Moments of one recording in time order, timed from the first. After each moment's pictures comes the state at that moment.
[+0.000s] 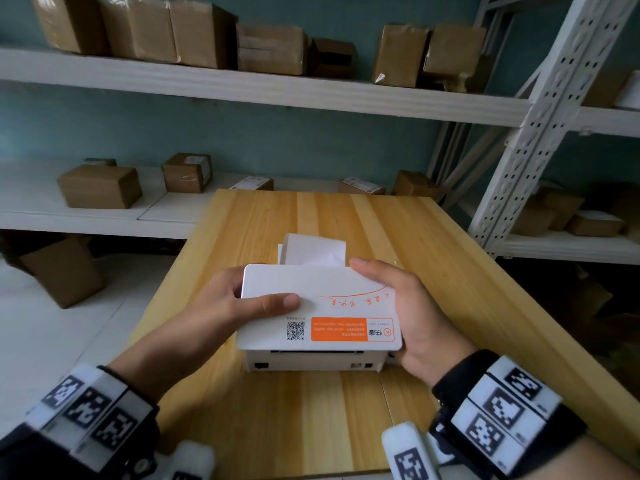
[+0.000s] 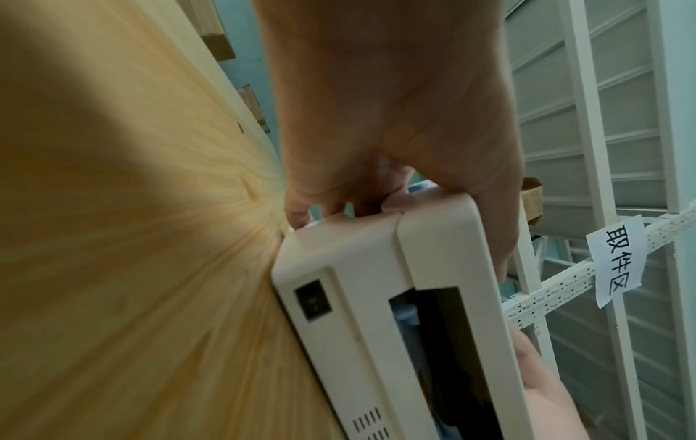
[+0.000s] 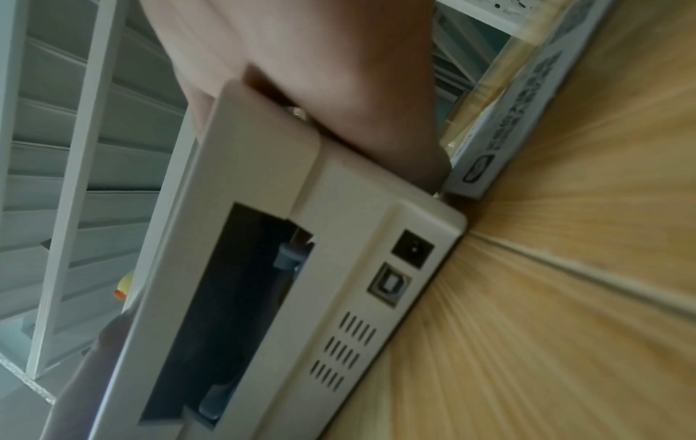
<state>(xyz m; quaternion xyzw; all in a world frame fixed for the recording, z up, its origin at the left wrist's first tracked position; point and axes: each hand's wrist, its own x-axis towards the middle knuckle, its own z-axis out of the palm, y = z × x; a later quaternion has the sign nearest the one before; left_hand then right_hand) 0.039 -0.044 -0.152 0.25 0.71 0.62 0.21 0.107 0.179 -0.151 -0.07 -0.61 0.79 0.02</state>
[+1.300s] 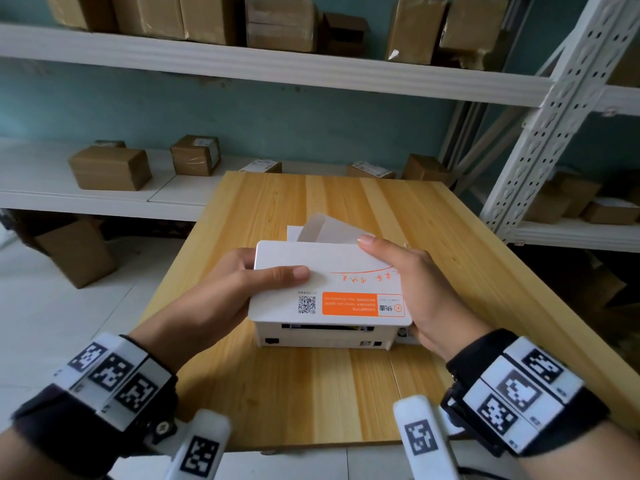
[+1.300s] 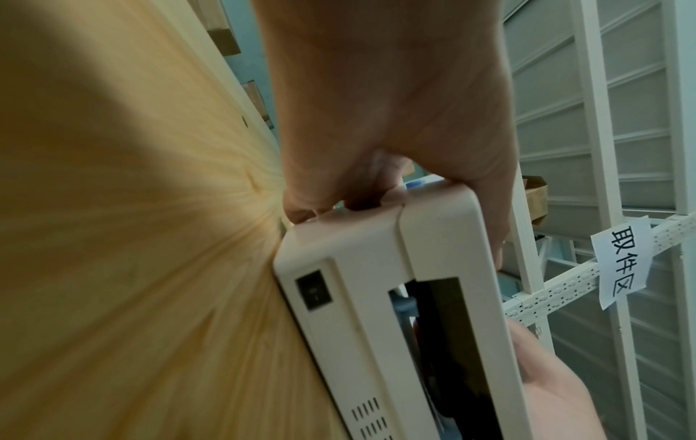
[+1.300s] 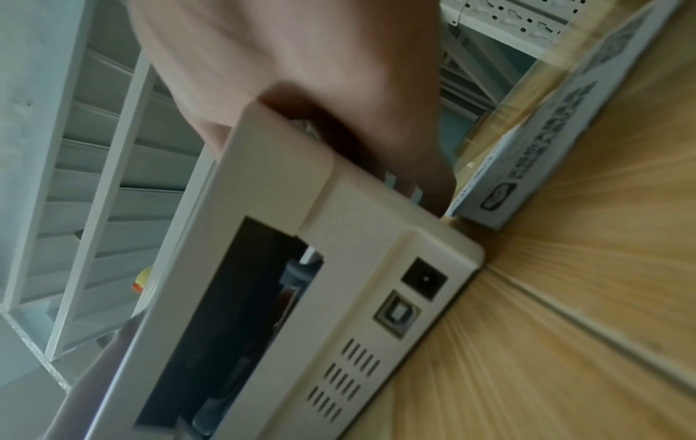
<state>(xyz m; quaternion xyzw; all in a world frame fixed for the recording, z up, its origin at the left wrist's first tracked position) 0.040 -0.044 -0.156 0.21 0.63 0.70 0.28 0.106 0.179 -0.147 -0.10 -0.71 0.69 0.05</state>
